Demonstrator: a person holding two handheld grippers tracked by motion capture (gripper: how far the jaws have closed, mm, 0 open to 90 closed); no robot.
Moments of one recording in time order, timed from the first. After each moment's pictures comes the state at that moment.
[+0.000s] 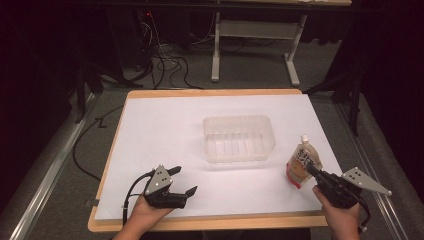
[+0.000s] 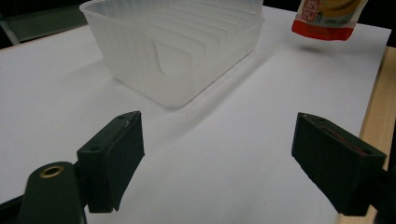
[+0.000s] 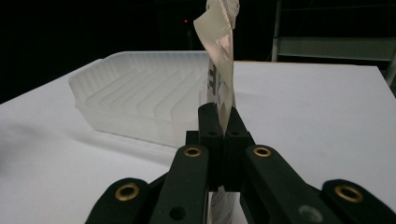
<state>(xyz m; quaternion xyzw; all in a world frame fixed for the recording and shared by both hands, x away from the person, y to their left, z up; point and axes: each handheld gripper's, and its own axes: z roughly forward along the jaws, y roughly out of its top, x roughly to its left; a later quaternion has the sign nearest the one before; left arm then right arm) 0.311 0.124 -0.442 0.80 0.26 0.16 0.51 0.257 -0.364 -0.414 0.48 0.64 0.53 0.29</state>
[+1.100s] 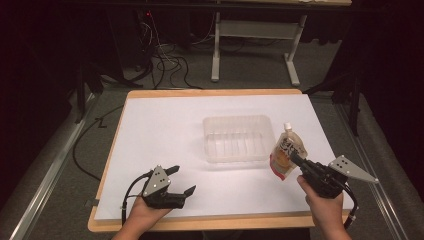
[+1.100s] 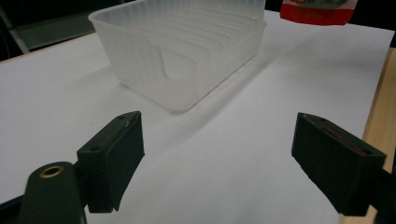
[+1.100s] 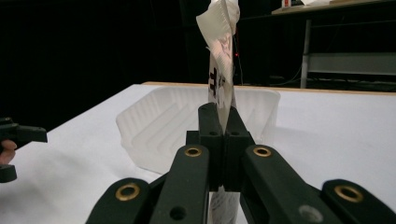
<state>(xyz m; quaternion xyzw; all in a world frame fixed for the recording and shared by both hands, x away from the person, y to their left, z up) 0.308 0.129 -0.438 0.79 0.26 0.17 0.52 0.276 -0.321 -0.383 0.45 0.63 0.58 0.26</state>
